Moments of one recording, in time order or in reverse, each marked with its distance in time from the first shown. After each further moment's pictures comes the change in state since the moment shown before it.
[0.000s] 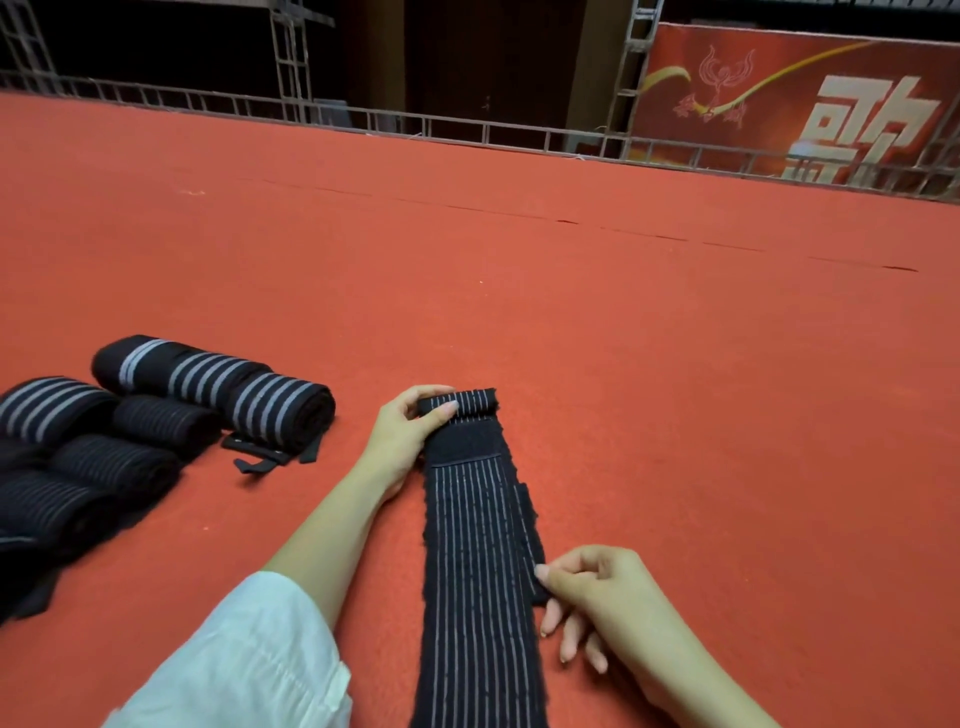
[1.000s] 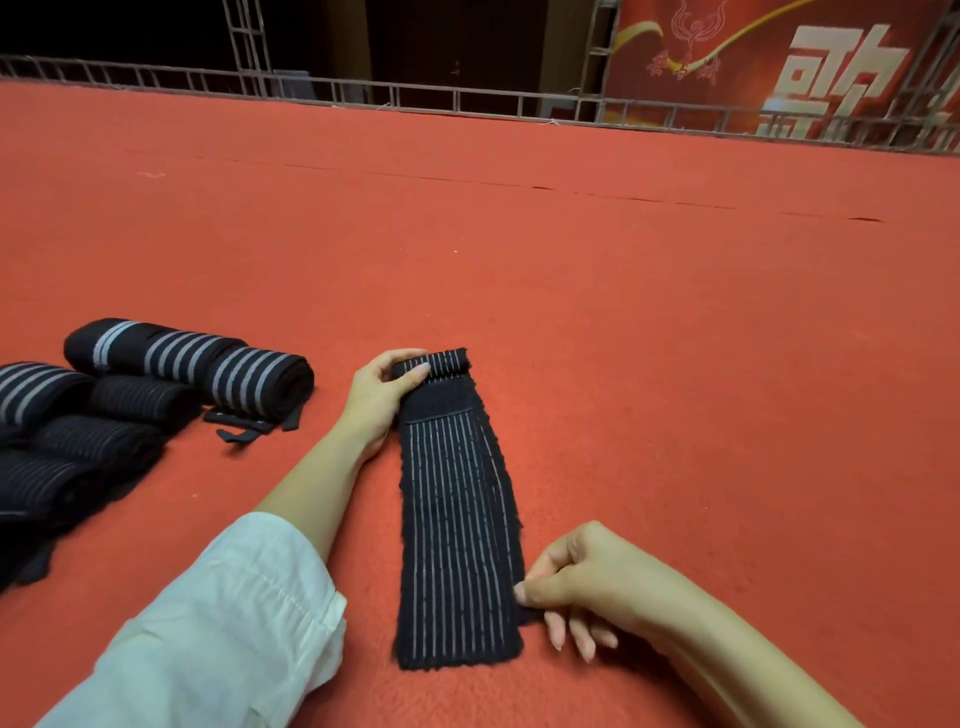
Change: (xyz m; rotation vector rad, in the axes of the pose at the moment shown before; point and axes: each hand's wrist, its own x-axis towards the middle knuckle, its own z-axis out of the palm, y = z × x) left_hand 0.005 -0.003 -0.003 -0.009 0.009 -0.007; right_hand -0.027 0.002 -0.012 -0.247 -0.324 0.094
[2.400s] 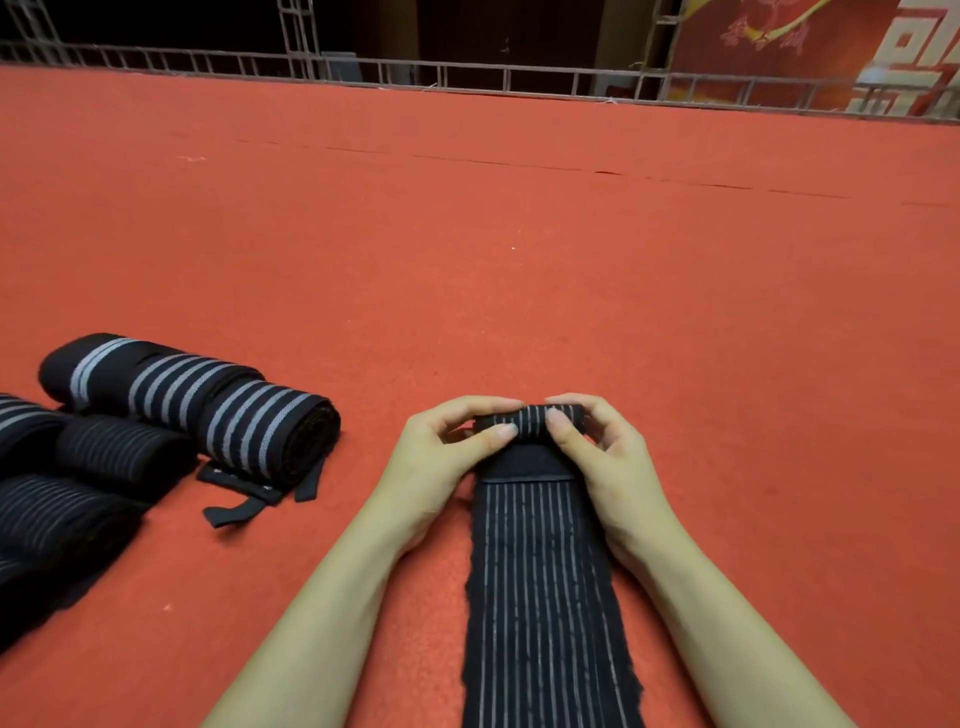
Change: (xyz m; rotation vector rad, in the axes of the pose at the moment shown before) left_hand -0.006 0.011 0.003 0.060 -0.170 0.025; right_hand 0.175 -0.055 -0.039 0.428 0.474 -0.644
